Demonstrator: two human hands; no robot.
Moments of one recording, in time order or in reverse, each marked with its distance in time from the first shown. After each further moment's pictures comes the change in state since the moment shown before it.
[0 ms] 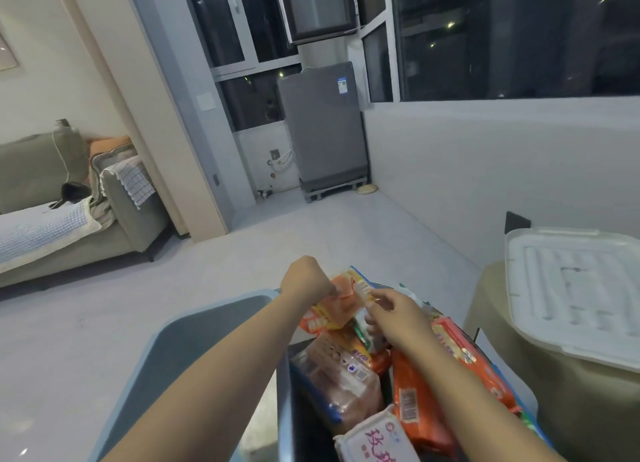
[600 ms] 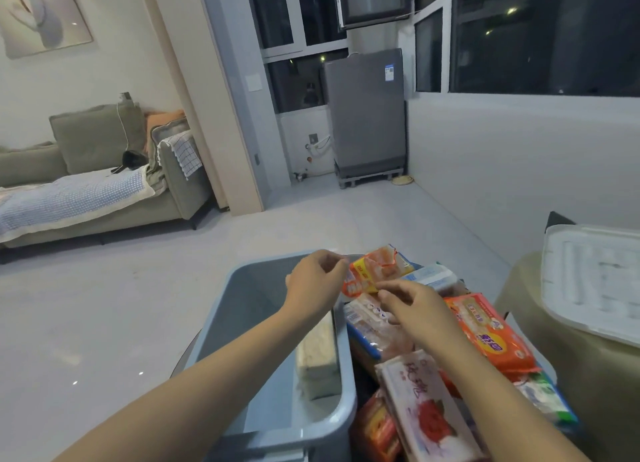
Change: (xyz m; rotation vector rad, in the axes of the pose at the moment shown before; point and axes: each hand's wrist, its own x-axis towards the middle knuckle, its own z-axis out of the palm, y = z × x) left_hand -0.127 -0.055 -0.025 -0.470 0.293 0.122; right_hand -0.088 -0.029 0.015 -0.120 -0.102 -0.233
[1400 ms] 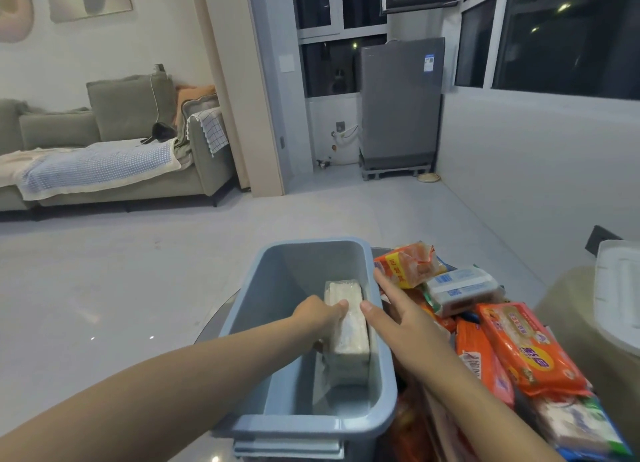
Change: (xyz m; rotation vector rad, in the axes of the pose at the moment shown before) left_hand -0.001 -0.074 -0.005 0.092 -0.278 -0.600; right_hand -0.023 -0.017 0.048 0.065 -0.220 -0.060
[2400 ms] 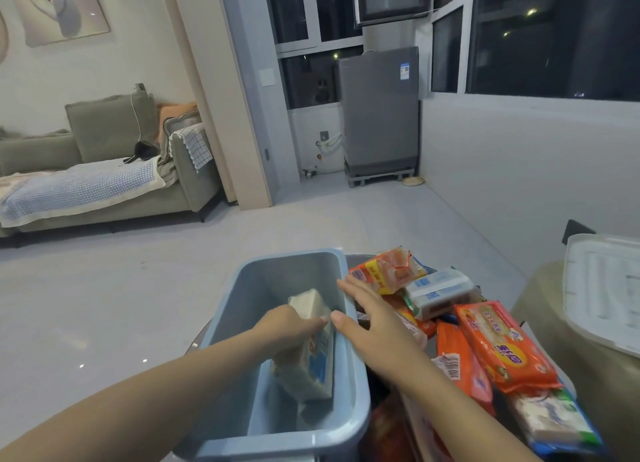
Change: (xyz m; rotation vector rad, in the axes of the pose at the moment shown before) left_hand 0.012 -0.007 -0.018 0.387 0.081 0.102; right_hand 0.007 -0.002 0.001 -0.165 -0.008 -0.163
